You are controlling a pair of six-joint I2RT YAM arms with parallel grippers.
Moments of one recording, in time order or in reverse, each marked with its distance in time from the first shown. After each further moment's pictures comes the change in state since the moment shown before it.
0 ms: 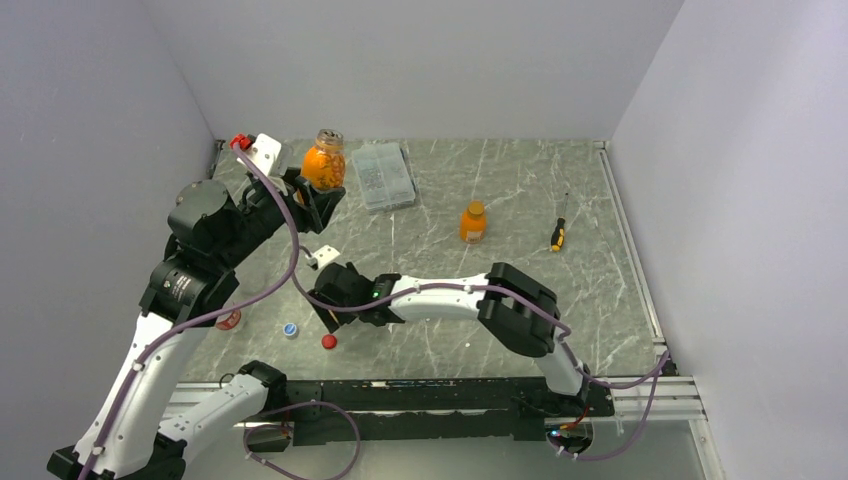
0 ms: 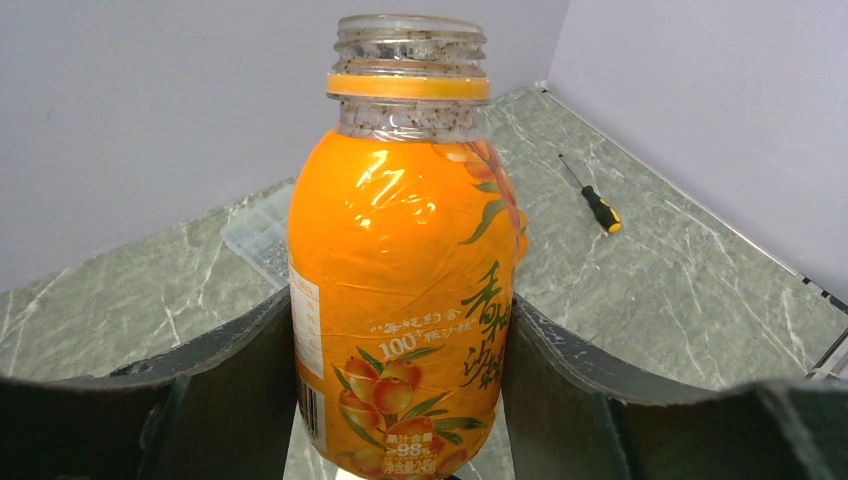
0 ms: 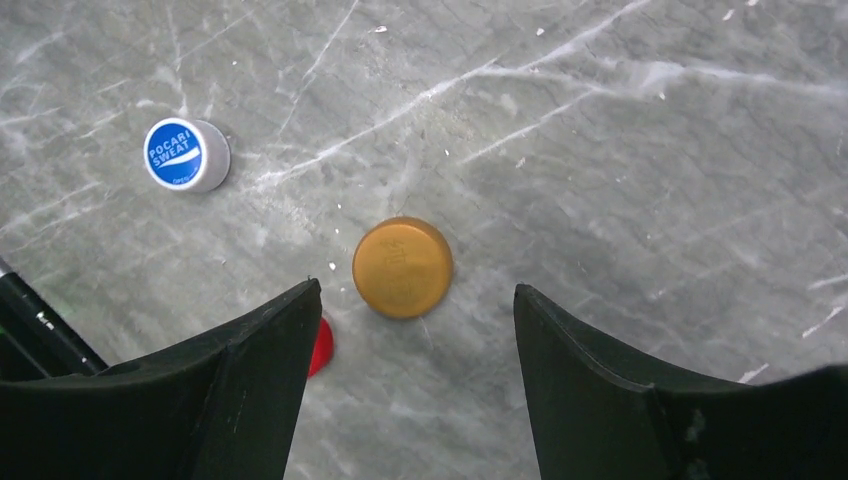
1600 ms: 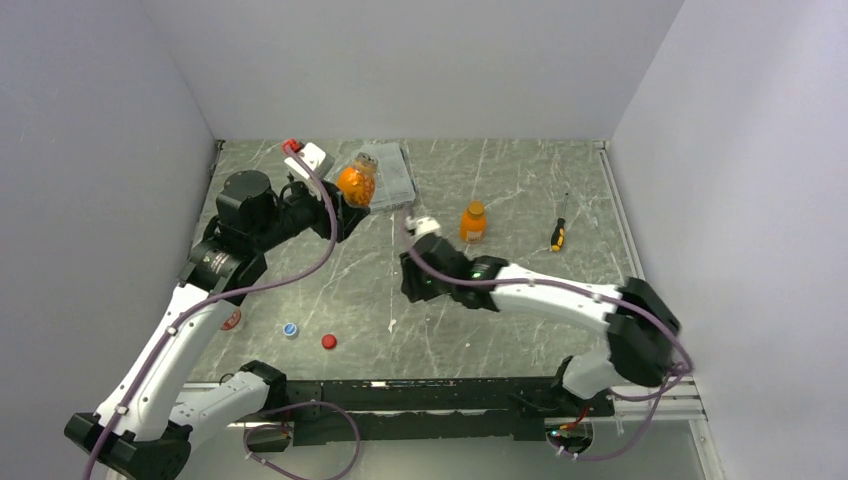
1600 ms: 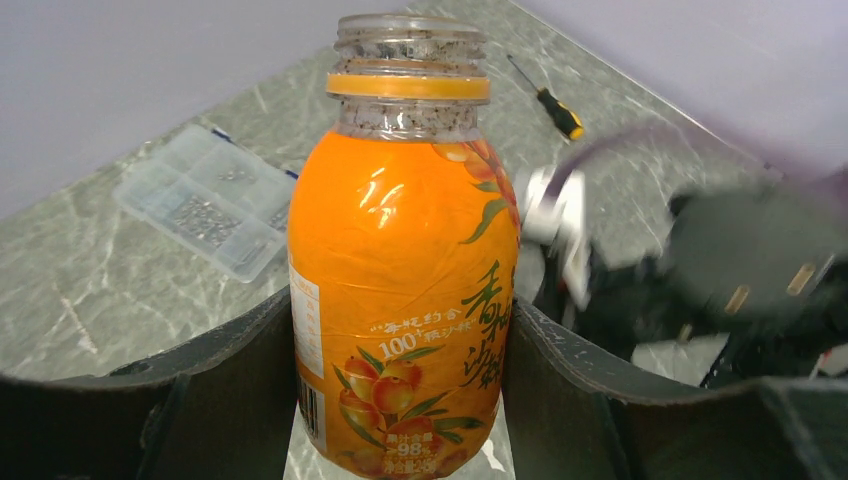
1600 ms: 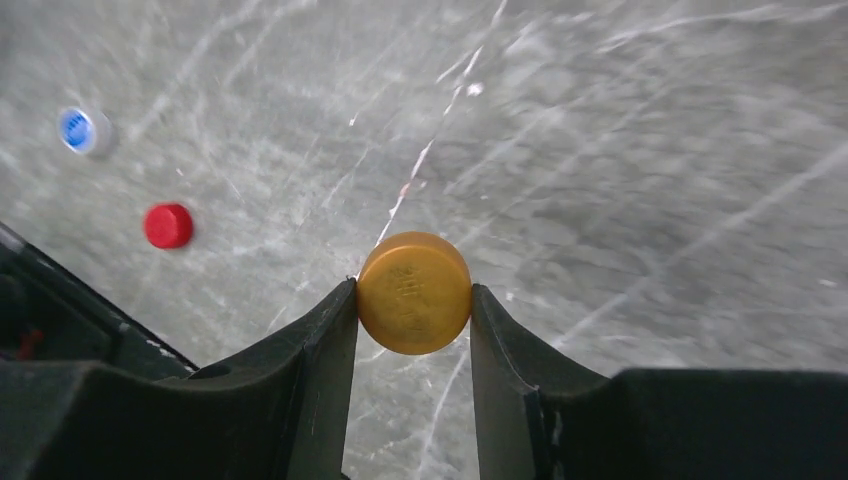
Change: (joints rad) left arm 0.000 0.097 -0.099 0.036 0.146 0.026; right arm -0.201 -0.529 -0.451 -0.080 -0.019 0.087
